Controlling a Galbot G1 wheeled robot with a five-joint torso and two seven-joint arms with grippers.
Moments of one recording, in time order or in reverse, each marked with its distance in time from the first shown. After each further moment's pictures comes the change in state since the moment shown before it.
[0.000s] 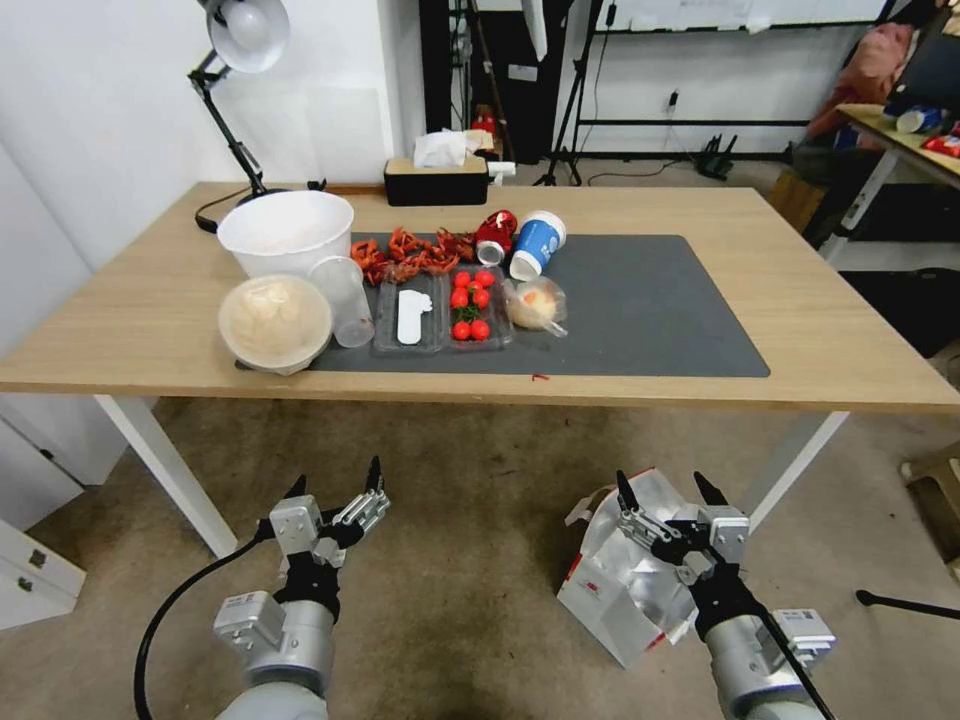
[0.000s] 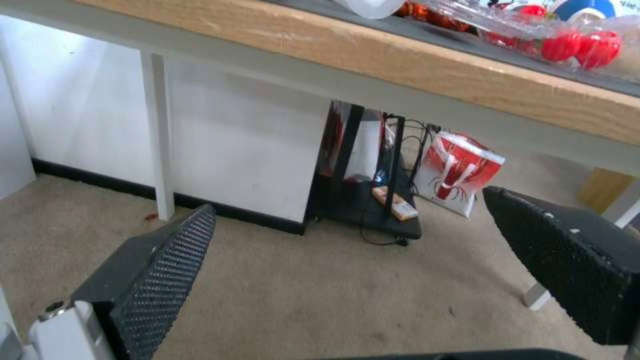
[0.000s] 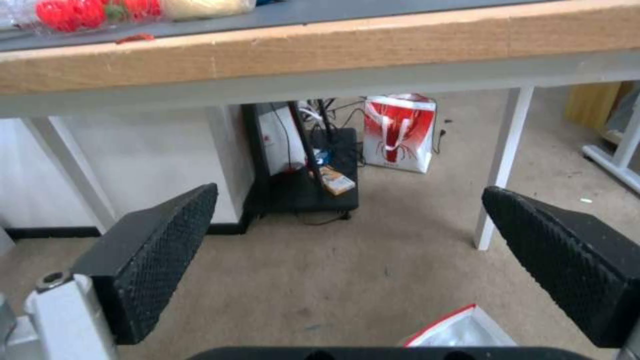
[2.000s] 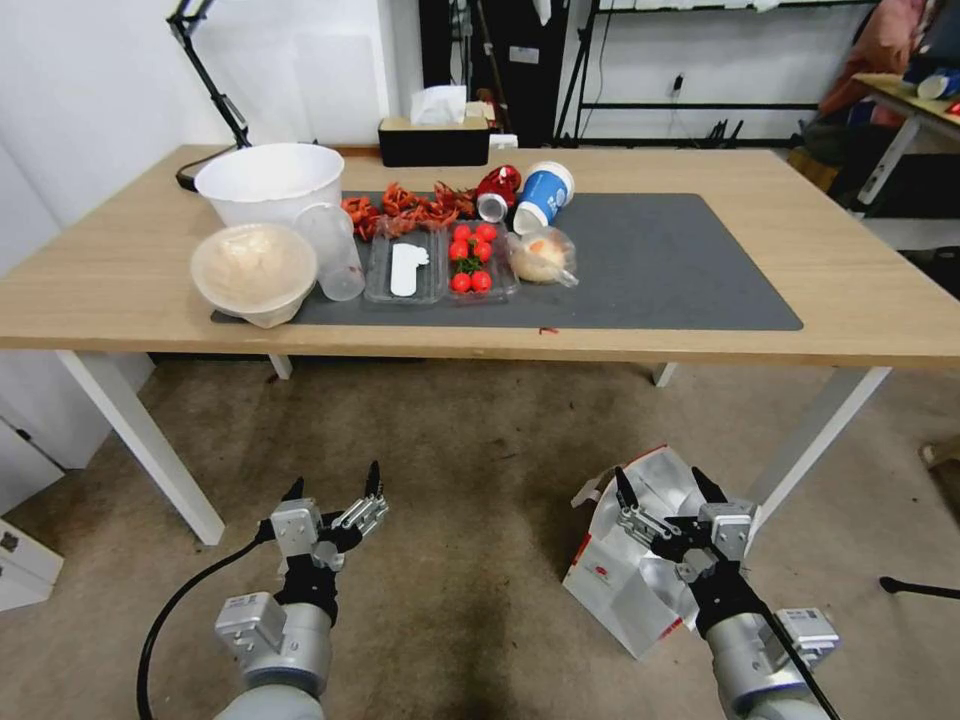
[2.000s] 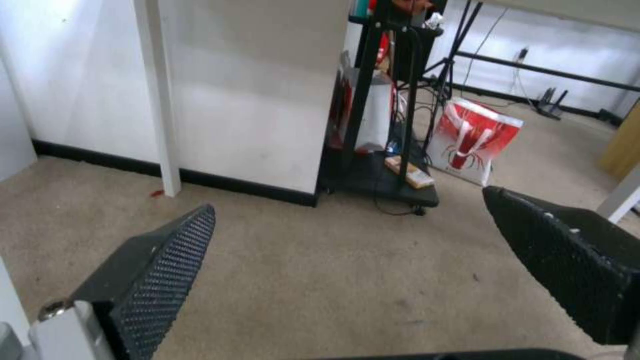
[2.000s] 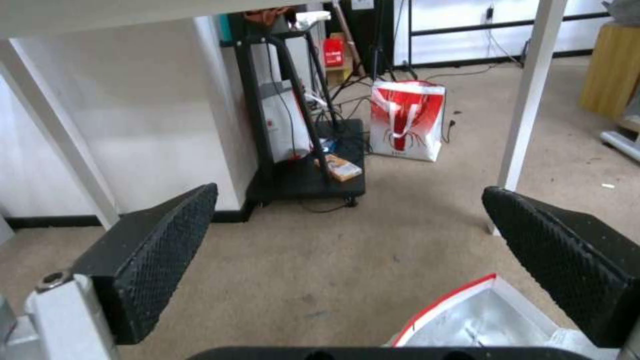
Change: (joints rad) left arm 0.006 0.001 -0.007 0.006 0.038 0.024 0.009; right arm 0.005 -0.003 0.004 -0.001 0.021 0.012 -0.018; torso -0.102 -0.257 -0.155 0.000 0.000
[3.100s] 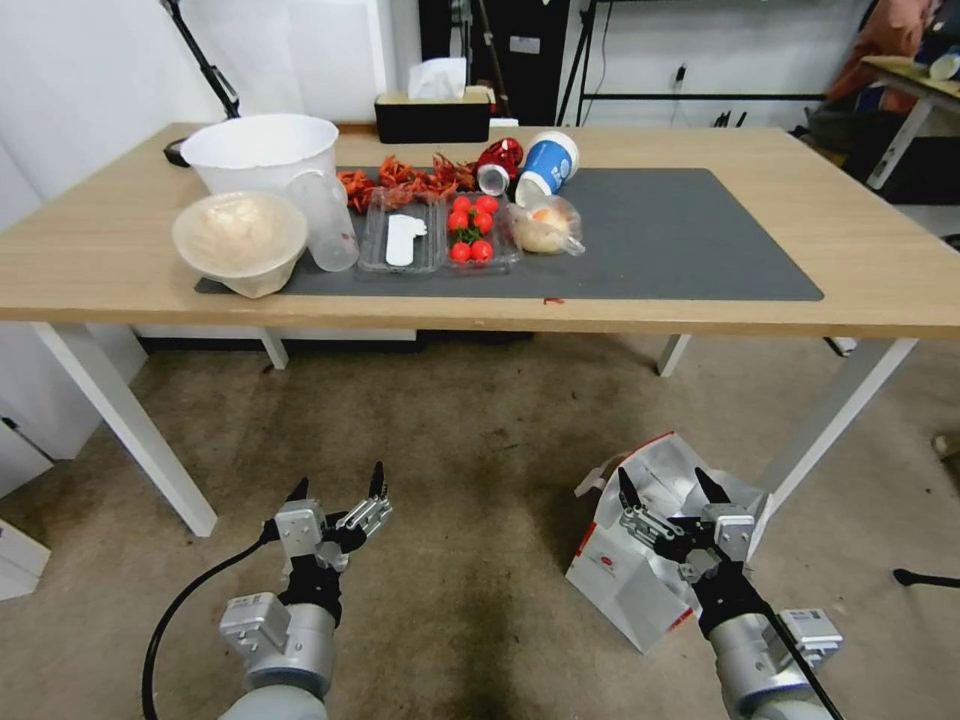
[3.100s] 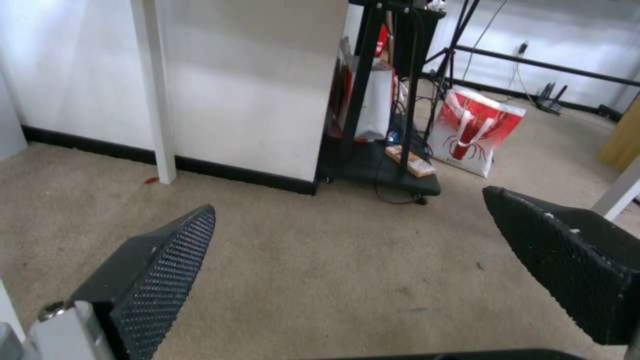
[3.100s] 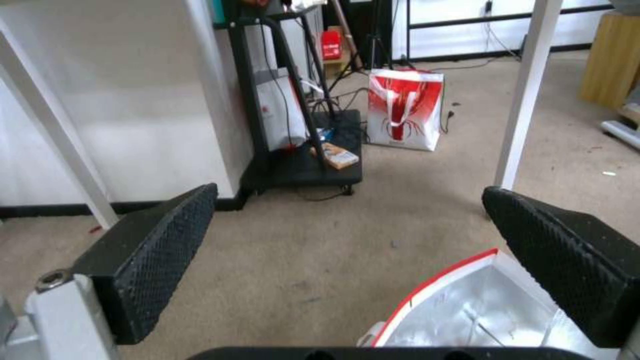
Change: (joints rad) left arm 0.000 -0.006 0.004 0.001 0.006 -0.003 0.007; right arm 0.001 -0.003 0.008 0.000 0.004 -0.002 0.000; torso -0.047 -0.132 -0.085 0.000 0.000
